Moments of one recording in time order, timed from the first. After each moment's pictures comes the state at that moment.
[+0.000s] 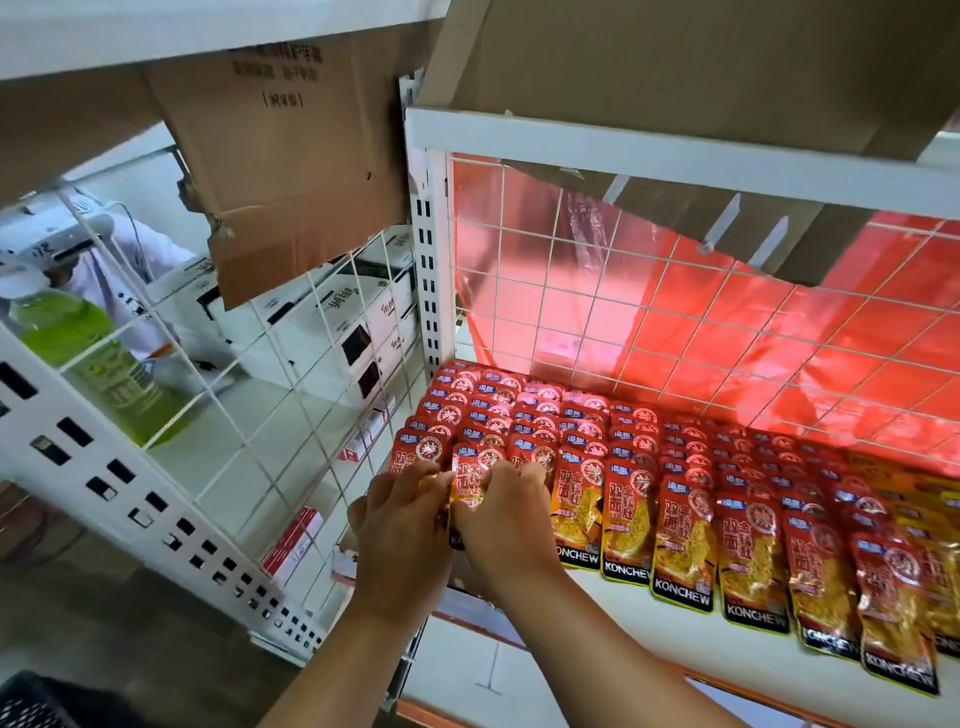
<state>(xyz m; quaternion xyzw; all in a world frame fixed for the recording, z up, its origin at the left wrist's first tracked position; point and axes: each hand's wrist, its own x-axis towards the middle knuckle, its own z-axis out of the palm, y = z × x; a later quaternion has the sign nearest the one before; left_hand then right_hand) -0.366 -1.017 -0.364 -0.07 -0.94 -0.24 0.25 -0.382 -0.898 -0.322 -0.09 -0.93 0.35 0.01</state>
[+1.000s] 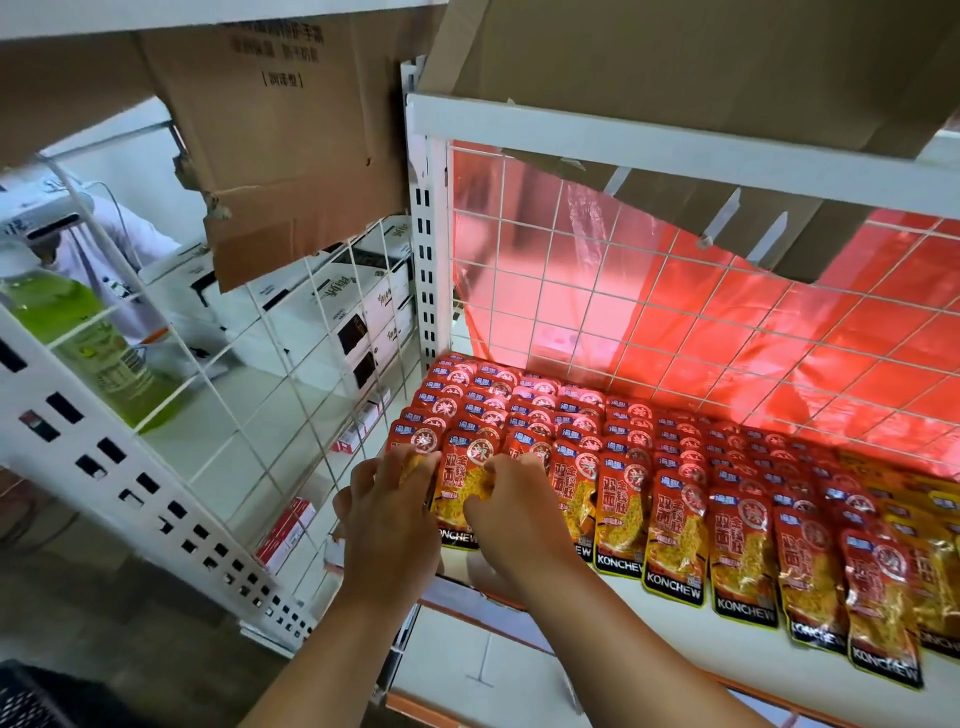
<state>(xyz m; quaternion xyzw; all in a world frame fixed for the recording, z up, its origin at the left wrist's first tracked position) -0.368 -1.020 -0.370 -0.01 -0.97 -0.18 0.17 -0.375 -0.878 -0.305 -0.03 -0.94 0.35 -0.02</state>
